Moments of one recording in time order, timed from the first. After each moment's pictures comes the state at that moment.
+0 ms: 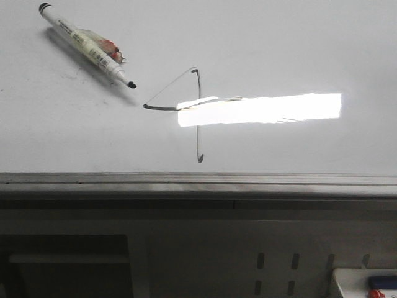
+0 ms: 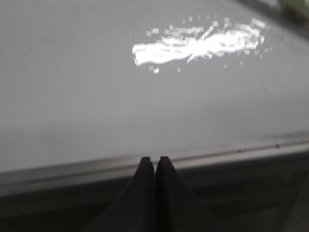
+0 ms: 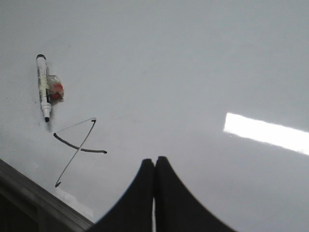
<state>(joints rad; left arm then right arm) -0.17 0.00 0.01 -0.02 0.31 0.07 0.51 0.26 -0.21 0.70 -0.01 -0.85</state>
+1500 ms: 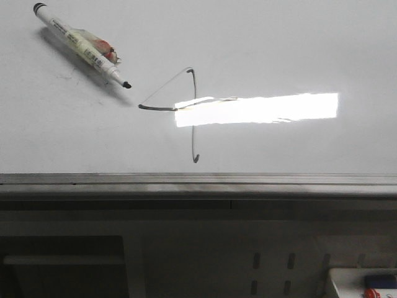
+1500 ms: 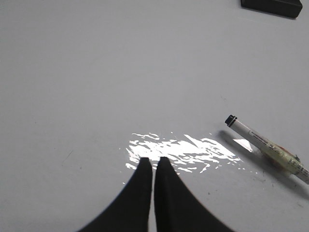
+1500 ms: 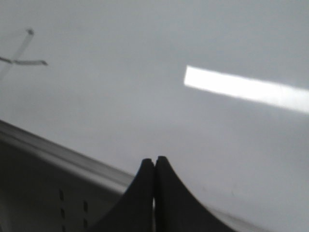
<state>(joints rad) -0.17 0.00 0.01 -0.12 -0.13 0.06 0.30 0.17 0.00 -0.01 0.04 -0.17</state>
